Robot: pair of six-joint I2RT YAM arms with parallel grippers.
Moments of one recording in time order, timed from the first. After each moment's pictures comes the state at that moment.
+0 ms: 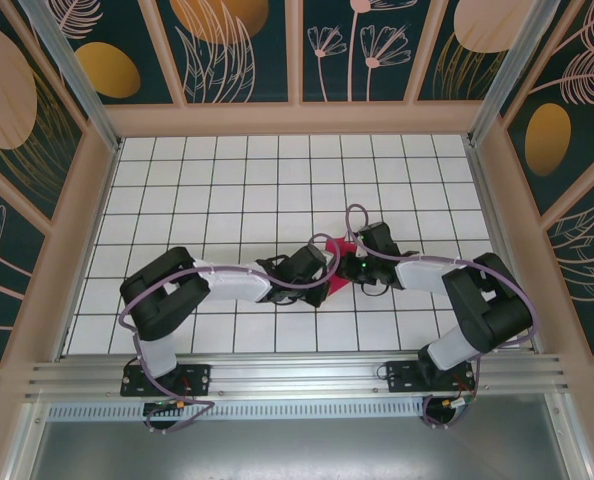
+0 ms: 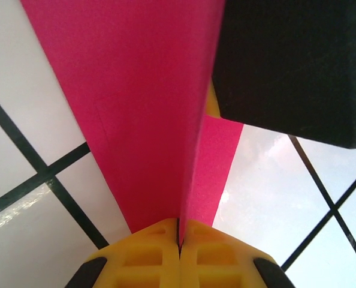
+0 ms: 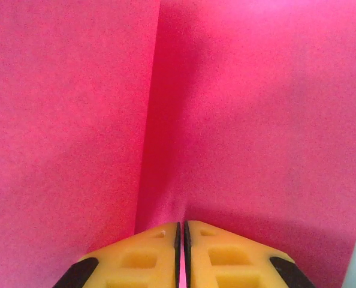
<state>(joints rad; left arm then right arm) -1.00 1.84 0.95 -0.05 0.12 -0.52 0.49 1.53 0.57 0.00 -0.35 0.65</state>
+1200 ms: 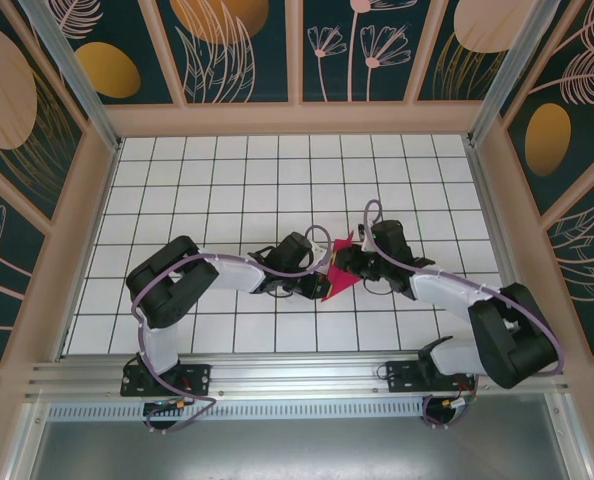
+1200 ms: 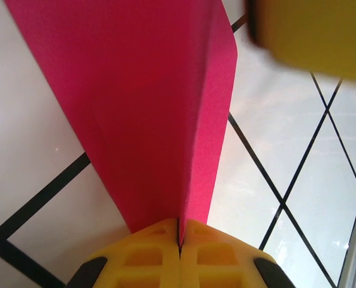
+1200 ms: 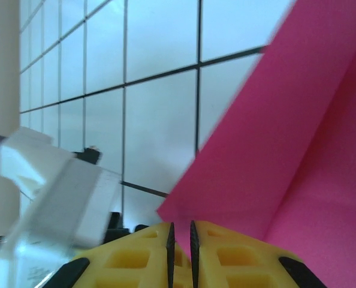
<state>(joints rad) -0.88 1.91 0.90 0.15 0.48 -0.49 0.48 1.34 0.51 0.07 -0.44 0.76</state>
